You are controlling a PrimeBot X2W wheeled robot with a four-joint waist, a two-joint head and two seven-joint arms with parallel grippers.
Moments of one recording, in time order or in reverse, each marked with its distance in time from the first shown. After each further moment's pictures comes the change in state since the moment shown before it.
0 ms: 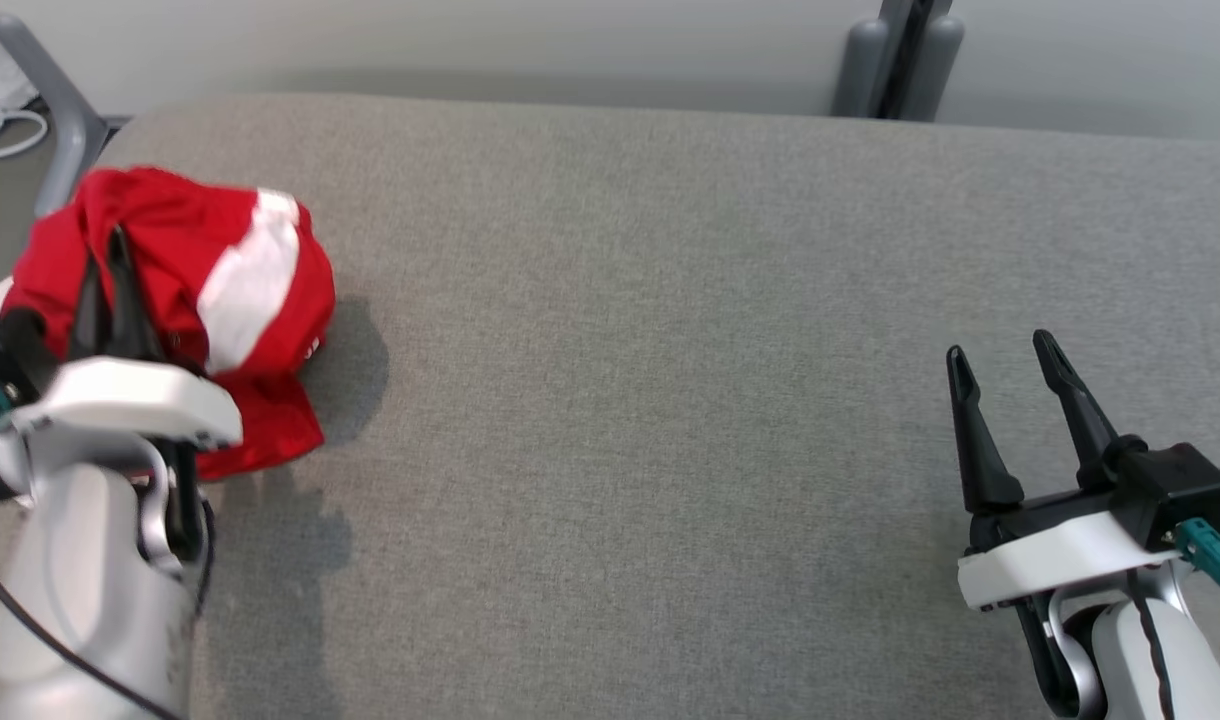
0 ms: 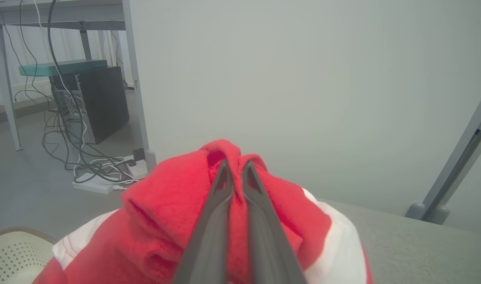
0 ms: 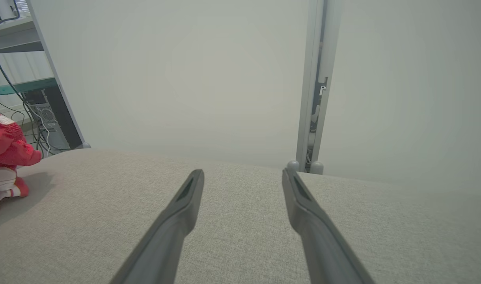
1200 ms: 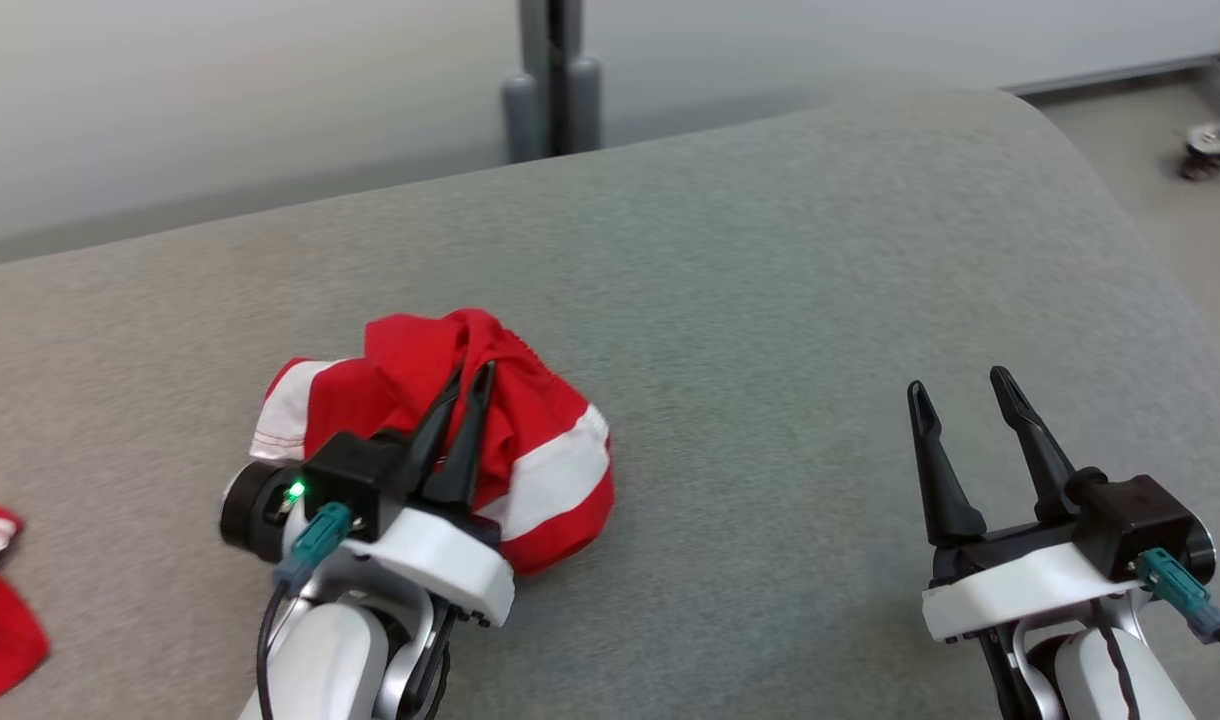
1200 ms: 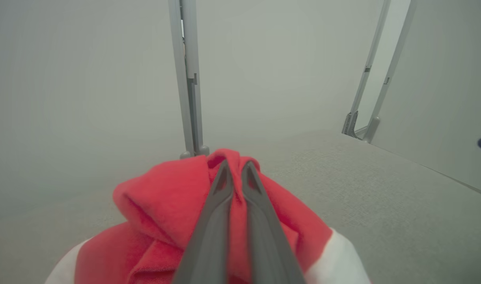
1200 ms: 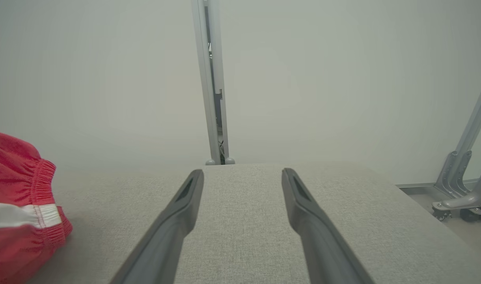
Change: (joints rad) left arm 0.340 -0.103 -0.341 -0.514 0.143 -0.021 0.215; right arm 0.046 0.037 0.038 0.005 0.026 0.000 -0.015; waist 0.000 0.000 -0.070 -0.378
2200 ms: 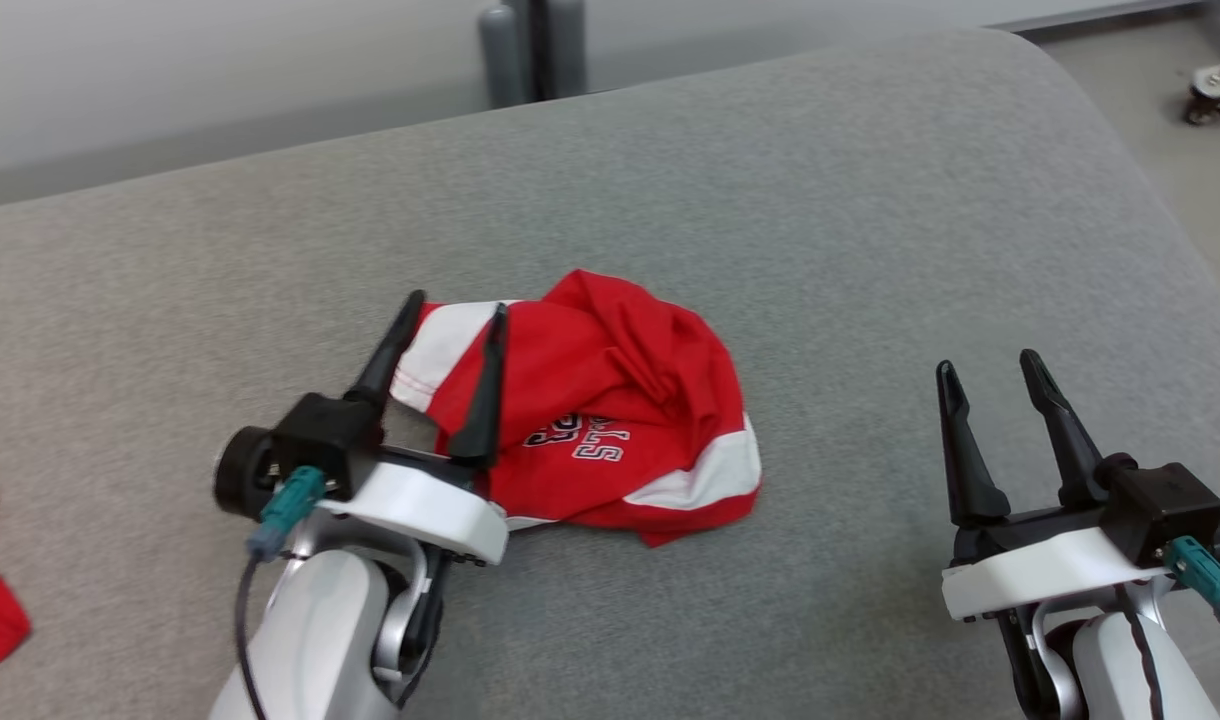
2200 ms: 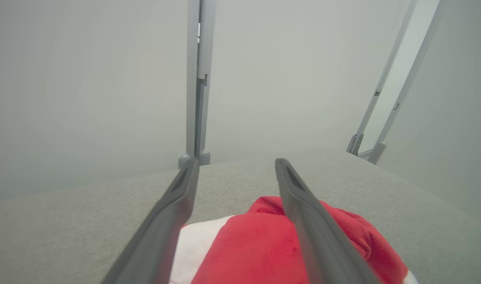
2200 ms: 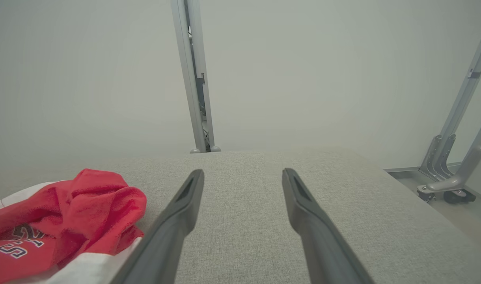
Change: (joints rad) left arm -0.133 -0.023 -0.050 0.167 -0.093 0.032 -0.150; right arm -0.029 0.003 -0.032 0.029 0.015 0.000 -0.024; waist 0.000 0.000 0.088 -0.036
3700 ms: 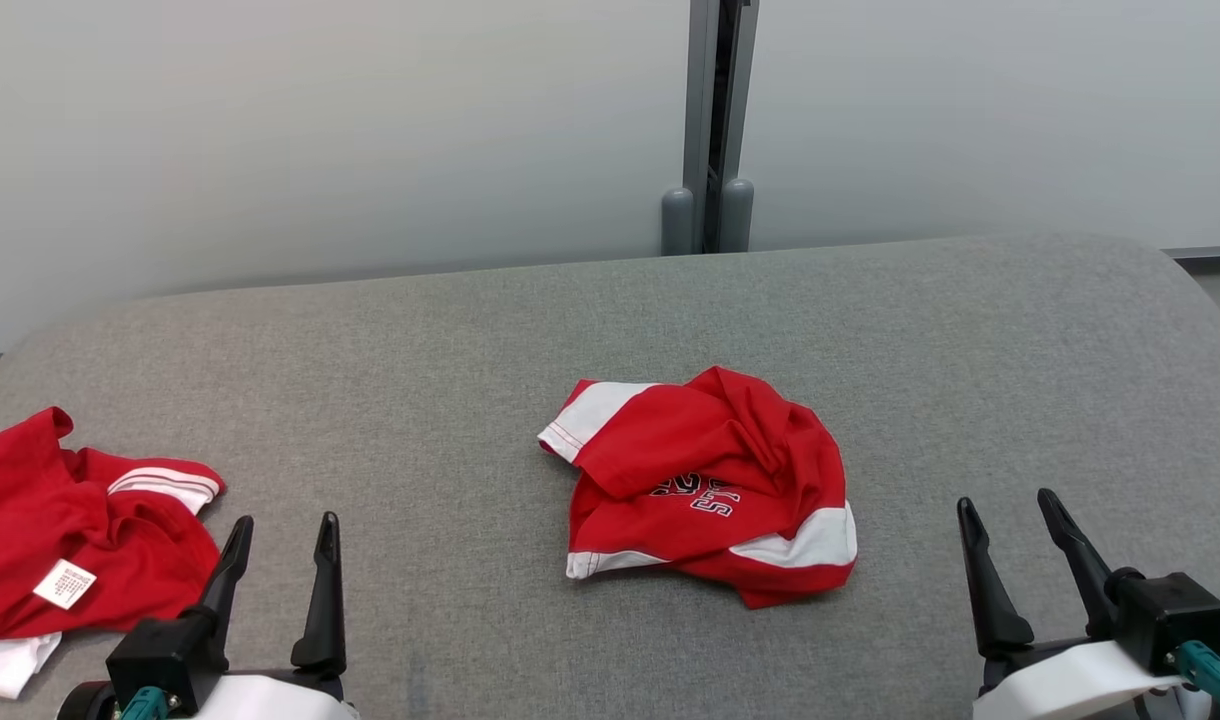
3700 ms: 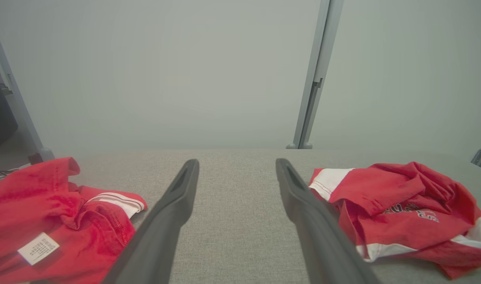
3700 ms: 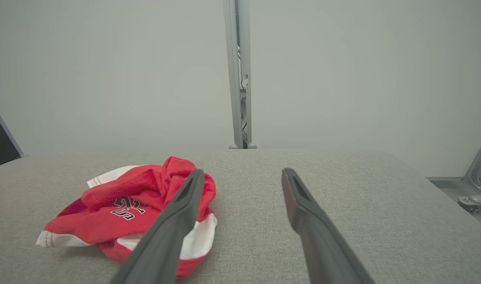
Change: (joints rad) left arm 0.445 0.173 0.162 -0.263 -0.072 0.129 0.056; right arm 0.236 -0.003 -0.055 -0.121 -0.035 0.000 0.145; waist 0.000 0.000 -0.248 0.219
